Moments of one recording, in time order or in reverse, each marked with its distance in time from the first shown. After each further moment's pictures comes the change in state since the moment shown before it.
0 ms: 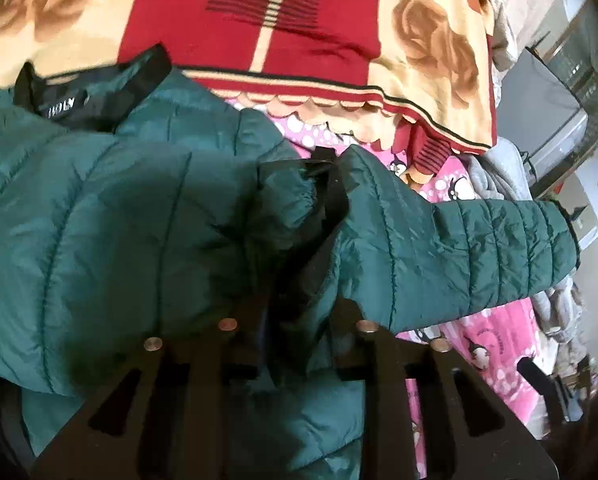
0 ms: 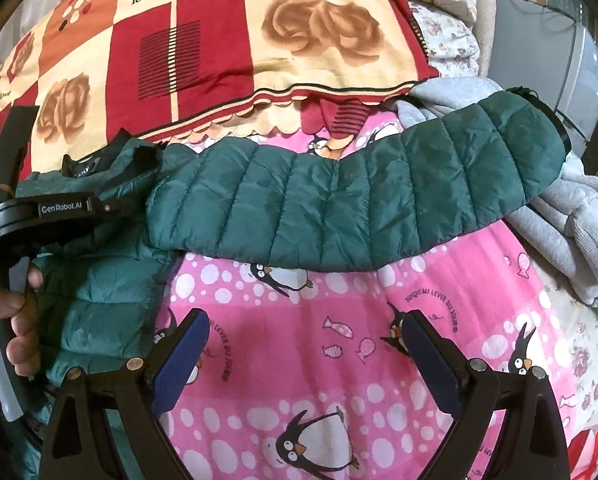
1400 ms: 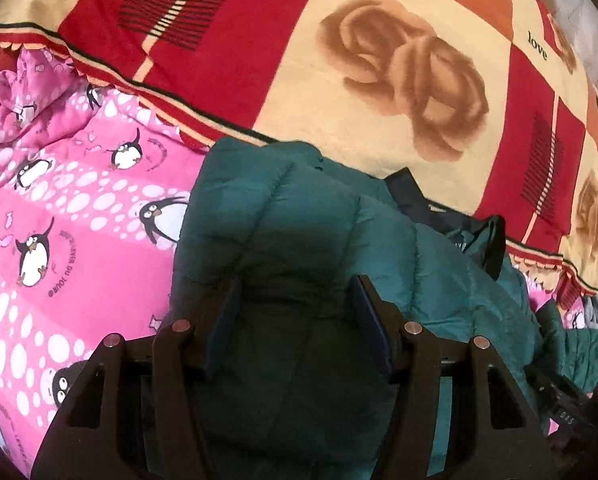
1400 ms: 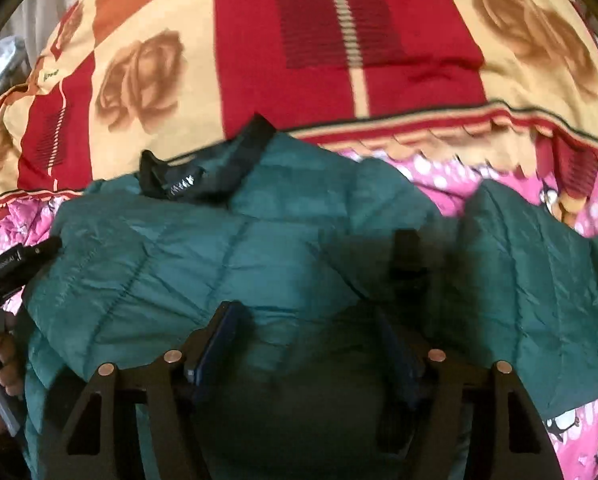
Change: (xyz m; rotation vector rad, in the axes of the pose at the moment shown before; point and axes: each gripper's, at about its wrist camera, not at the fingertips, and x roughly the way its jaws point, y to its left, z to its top) left arm -0.137 0.257 0.030 -0.236 -0.261 0.384; right arm 0.120 0.190 0.077 -0.078 0.068 0.352
